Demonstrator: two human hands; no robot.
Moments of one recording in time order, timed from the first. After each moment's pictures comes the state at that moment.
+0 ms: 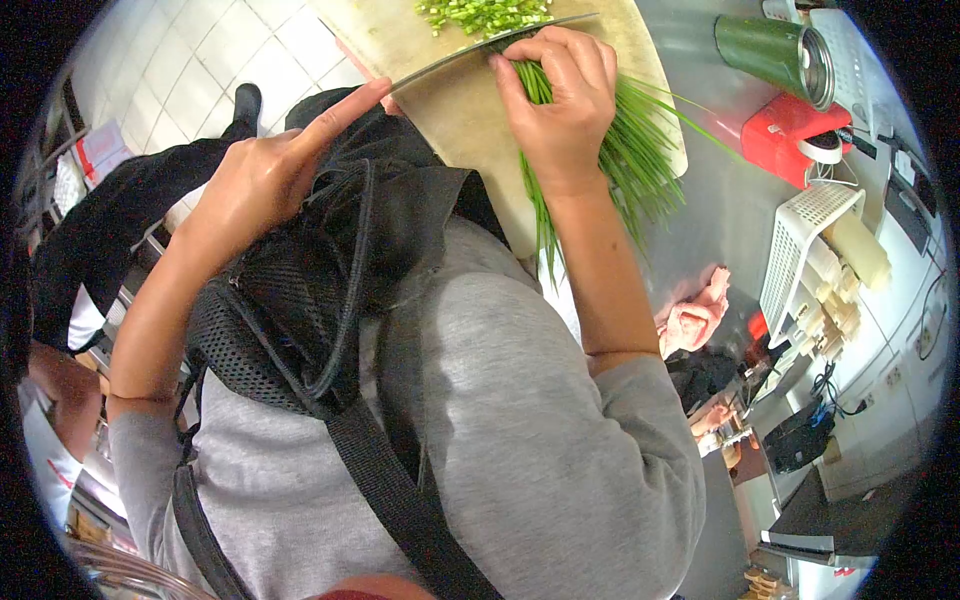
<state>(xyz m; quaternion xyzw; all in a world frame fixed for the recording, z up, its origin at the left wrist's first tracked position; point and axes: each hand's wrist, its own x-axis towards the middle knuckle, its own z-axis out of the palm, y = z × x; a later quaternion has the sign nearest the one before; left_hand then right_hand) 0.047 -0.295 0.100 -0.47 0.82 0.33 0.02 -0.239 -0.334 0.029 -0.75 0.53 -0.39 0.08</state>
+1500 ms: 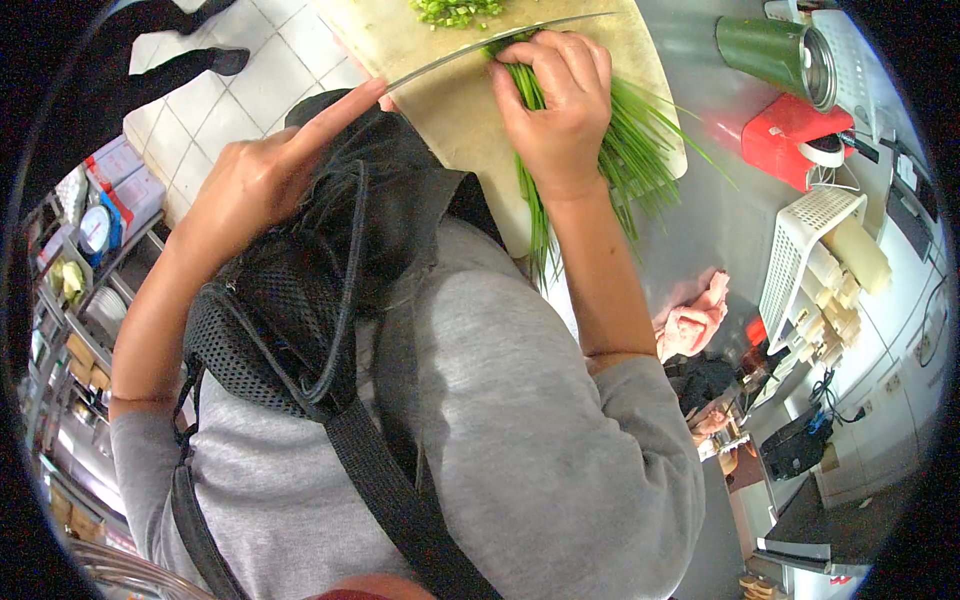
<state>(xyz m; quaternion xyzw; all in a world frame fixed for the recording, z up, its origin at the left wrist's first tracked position) 0.044 -0.288 0.105 -0.46 0.84 0.29 0.01 -0.244 -0.329 0.026 -0.77 0.50 -0.38 0.09</state>
